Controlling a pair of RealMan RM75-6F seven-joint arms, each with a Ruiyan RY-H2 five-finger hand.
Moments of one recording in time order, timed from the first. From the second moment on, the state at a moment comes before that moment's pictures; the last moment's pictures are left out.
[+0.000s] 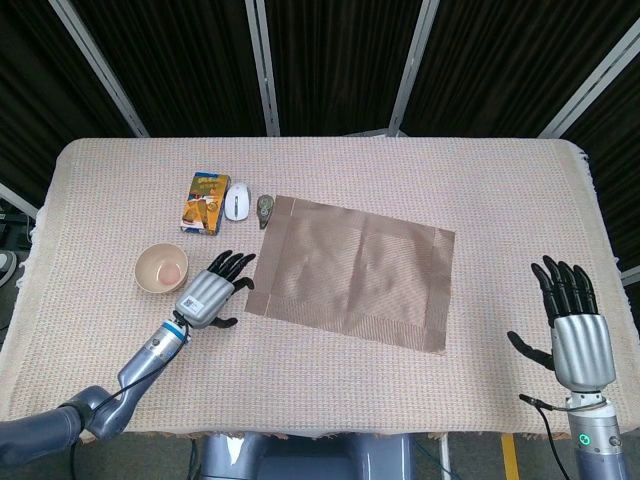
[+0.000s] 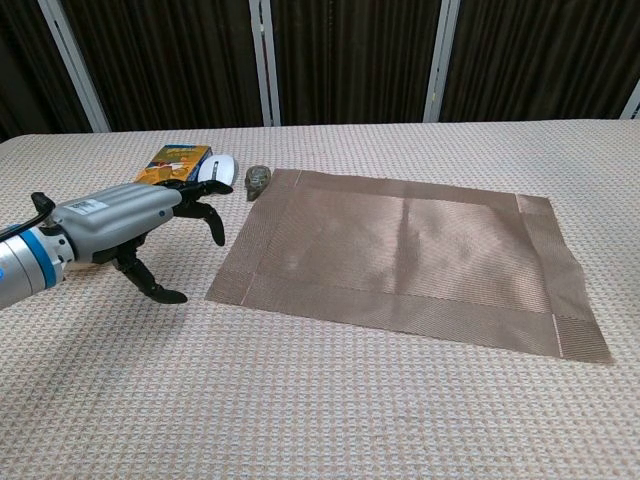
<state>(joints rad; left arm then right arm) -0.63 -1.66 -0.09 -1.19 1.54 0.99 0.03 0.18 -1.24 0.05 -1.60 -1.54 1.69 -0.08</state>
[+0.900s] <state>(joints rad) -0.68 -1.86 -0.04 -0.90 1.53 0.97 -0.11 0.16 -1.24 0.10 -1.57 -1.54 1.62 -0.01</state>
